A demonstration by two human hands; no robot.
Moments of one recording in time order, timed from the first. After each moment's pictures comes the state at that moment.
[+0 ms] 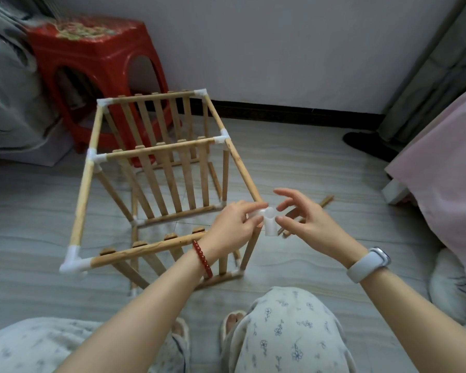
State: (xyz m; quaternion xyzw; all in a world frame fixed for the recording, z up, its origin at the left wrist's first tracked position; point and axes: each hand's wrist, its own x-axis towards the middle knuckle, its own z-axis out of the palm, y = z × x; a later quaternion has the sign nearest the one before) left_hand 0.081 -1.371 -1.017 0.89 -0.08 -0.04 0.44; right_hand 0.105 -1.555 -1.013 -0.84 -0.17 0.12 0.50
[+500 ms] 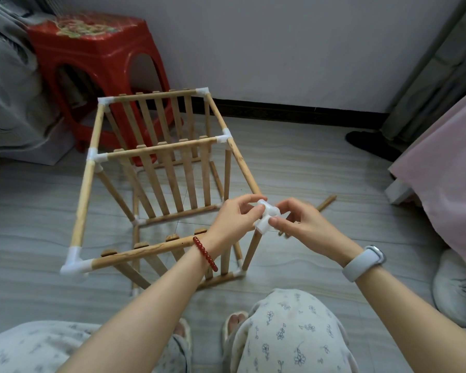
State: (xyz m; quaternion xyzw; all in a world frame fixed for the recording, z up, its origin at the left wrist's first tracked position) left_hand 0.090 -1.371 -1.018 0.75 0.01 -0.10 0.65; right_hand 0.112 -1.545 -1.022 -0.84 -0.16 0.14 0.50
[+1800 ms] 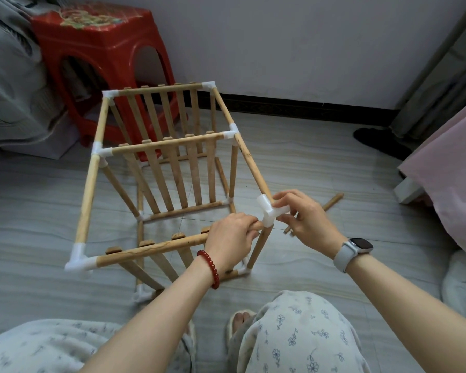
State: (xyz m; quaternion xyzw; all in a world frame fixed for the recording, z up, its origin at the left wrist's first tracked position) left_hand 0.078 -1.358 -1.058 0.96 -0.09 0.02 0.25; right_hand 0.129 -1.539 -1.048 -0.91 -0.27 -0.03 0.32
